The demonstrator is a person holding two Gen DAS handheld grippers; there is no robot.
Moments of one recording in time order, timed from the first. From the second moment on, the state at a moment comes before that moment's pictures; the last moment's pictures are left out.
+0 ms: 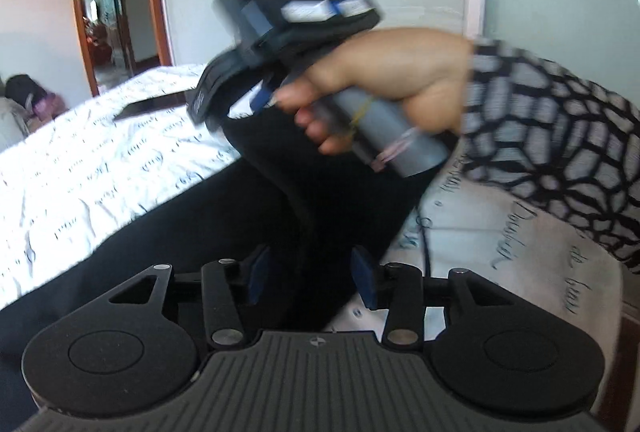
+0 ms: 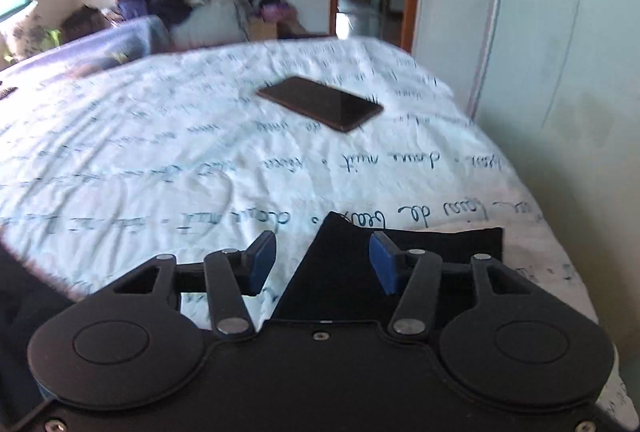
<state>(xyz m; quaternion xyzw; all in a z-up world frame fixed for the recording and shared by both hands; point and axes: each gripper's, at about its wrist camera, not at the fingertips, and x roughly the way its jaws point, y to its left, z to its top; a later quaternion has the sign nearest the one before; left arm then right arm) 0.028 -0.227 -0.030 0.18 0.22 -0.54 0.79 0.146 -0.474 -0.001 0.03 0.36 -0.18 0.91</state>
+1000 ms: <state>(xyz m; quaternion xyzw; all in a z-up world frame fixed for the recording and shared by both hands) 0.022 -0.249 -0.030 0.19 0.23 -0.56 0.77 -0.100 -0.536 -0.014 0.24 0.20 -0.31 0.90</state>
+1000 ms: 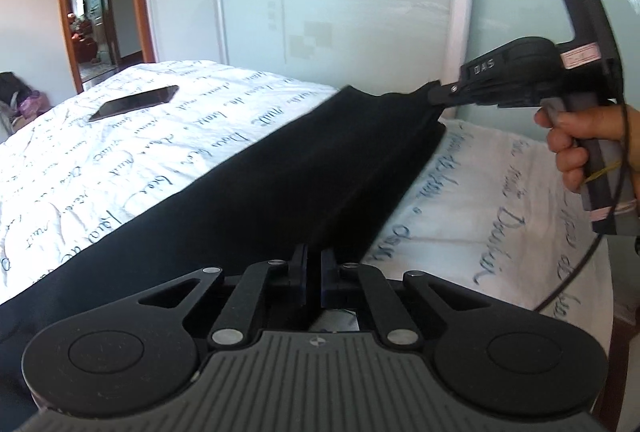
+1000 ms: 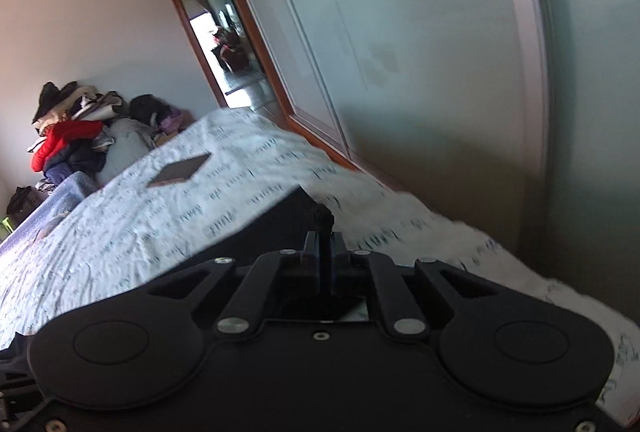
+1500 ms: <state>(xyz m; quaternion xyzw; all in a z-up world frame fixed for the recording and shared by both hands) 0.015 -0.216 -0.017 0.17 0.22 -0.58 0.77 -0.093 -0.517 0.005 0.10 0.20 -0.35 0.91</state>
